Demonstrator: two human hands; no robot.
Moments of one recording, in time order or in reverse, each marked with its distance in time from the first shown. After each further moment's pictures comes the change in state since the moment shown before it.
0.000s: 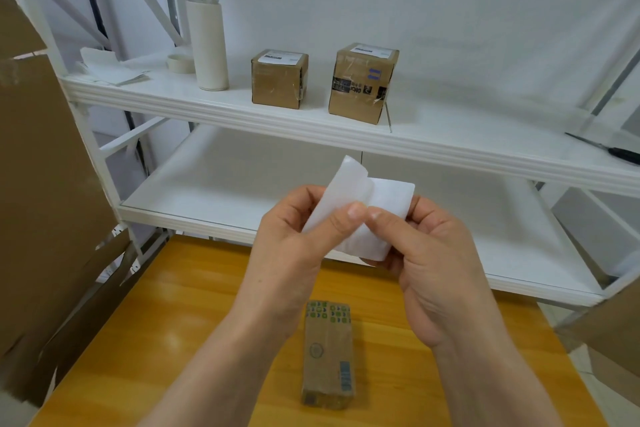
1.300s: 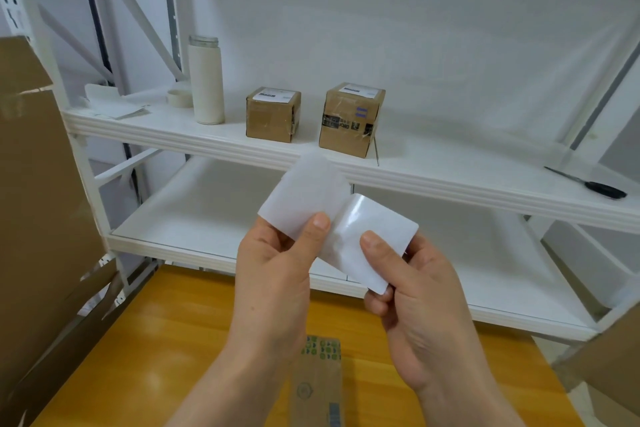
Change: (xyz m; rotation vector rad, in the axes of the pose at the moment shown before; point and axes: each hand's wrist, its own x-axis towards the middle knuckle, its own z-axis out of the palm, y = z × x) left_hand 0.003 0.010 0.021 -0.205 0.171 0.145; right_hand -0.009 -0.012 0.002 0.171 0.055 0.066
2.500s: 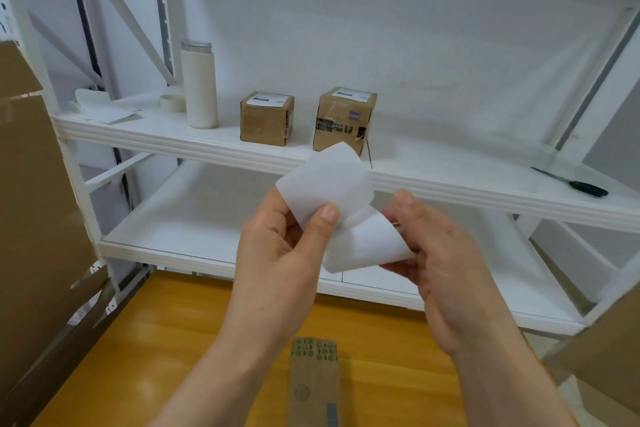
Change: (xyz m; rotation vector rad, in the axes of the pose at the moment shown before) left_hand 0.005 0.015 -0.001 0.274 -0.131 0.146; right_hand 0.009 -0.029 -0.015 -0.364 -0.093 -0.189
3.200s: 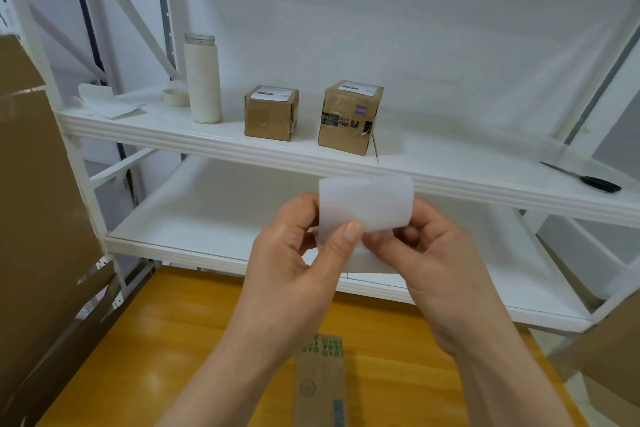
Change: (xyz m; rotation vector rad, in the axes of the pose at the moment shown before) left_hand -0.004 -0.009 -0.009 0.183 -0.155 0.104; right_hand 0.007 0.012 0.007 -0.119 -0.096 -0.185
